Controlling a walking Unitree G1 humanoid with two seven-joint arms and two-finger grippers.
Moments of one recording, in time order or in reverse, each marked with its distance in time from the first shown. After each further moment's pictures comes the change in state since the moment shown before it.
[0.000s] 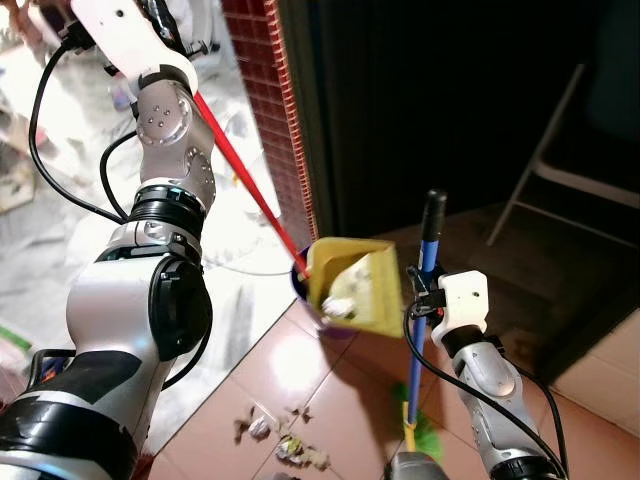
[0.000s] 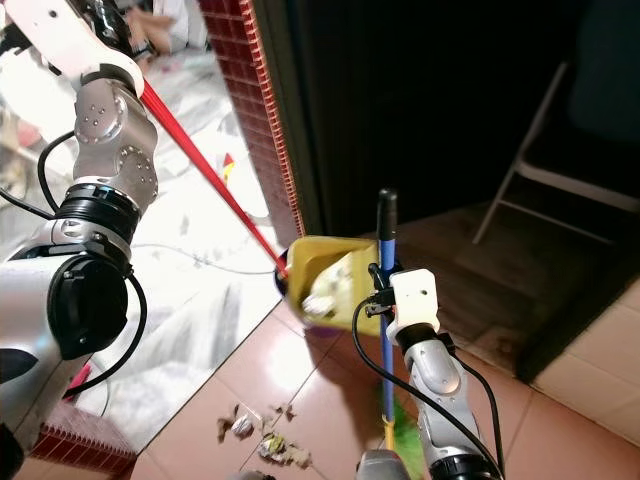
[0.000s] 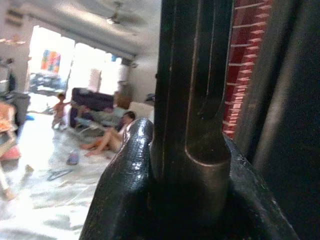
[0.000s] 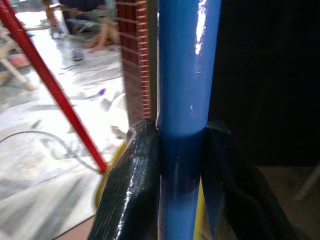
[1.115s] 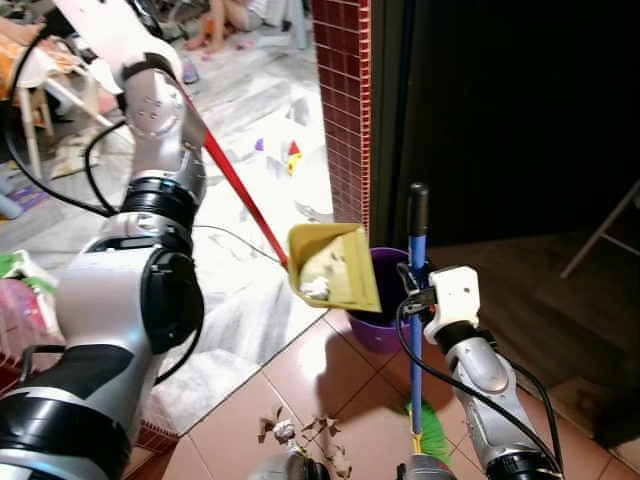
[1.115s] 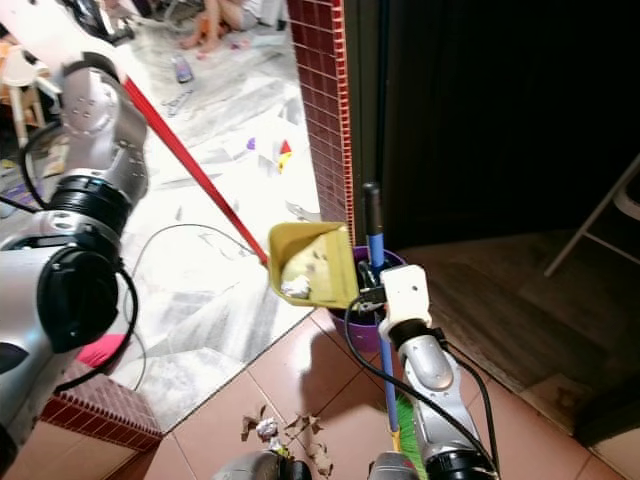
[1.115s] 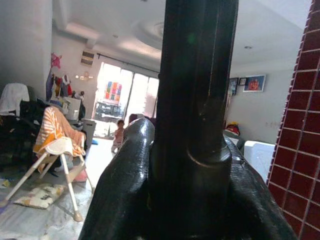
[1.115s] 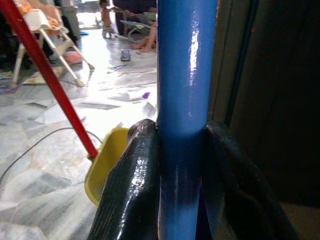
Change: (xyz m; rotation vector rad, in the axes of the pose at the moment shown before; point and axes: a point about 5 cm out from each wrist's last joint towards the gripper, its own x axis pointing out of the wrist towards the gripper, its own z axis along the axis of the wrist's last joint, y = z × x) left arm 0.002 -0.003 0.009 0.067 -0.081 0.032; right arm 0.004 0.005 0.004 -0.010 -0.005 0.034
